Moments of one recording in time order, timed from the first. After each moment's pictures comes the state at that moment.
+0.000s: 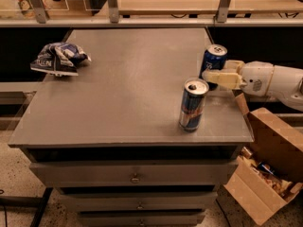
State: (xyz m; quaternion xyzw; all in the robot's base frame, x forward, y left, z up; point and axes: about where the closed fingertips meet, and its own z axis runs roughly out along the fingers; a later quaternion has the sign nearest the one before) arm 0.631 -0.194 0.863 -0.34 0.66 0.37 0.56
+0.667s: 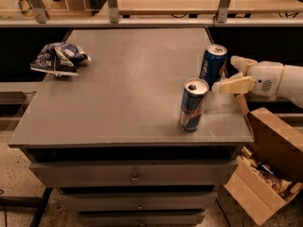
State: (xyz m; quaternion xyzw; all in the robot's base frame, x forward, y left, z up) arm 0.619 -0.216 0.866 -0.34 0.68 0.34 0.55
